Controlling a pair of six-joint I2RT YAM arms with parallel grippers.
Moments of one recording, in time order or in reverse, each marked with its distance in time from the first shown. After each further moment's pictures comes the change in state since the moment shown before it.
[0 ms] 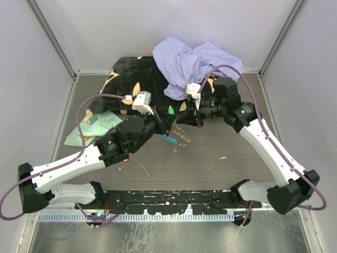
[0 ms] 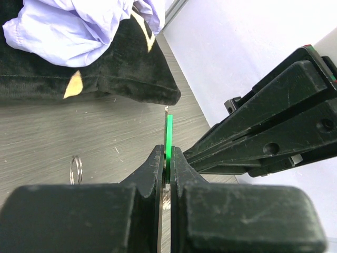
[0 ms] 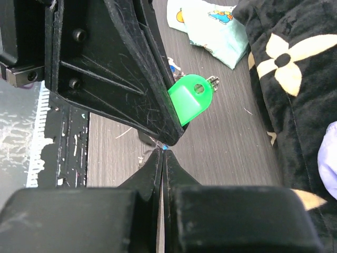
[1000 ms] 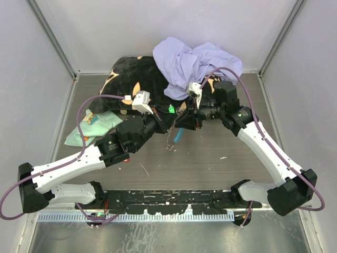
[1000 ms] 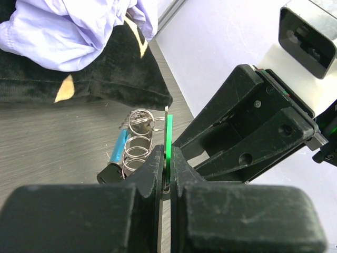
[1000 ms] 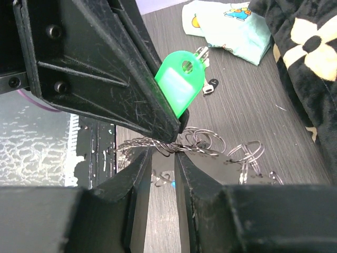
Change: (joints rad) left arm -0.002 0.002 -0.008 0.041 -0.003 -0.024; right arm -0.016 -0.016 -0.119 0.170 -0.051 0.237
